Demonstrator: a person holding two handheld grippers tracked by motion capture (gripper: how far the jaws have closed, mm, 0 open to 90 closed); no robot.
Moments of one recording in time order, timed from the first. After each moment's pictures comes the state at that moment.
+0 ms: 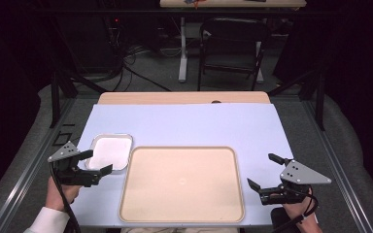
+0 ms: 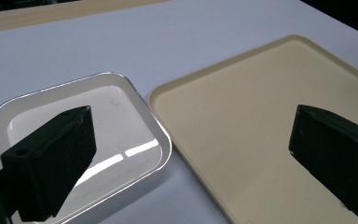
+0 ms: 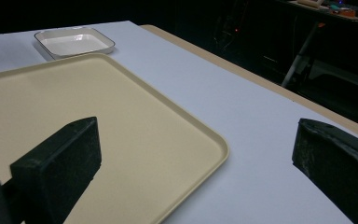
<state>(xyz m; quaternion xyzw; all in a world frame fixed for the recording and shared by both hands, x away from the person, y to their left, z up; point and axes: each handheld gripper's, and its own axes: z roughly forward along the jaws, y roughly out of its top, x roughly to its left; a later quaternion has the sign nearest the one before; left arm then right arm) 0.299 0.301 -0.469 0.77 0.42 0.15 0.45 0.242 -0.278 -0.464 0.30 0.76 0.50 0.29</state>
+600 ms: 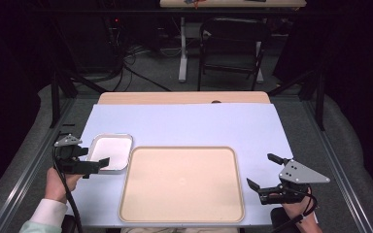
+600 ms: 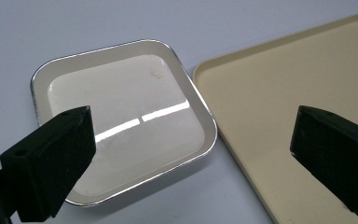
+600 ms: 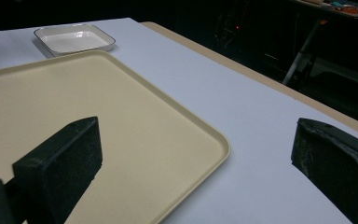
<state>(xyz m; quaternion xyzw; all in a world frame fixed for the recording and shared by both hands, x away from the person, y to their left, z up) 0.330 0.312 -0.473 0.78 0.49 0.13 0.38 0.243 -0.277 -0.464 0.30 0.76 0.50 0.29</state>
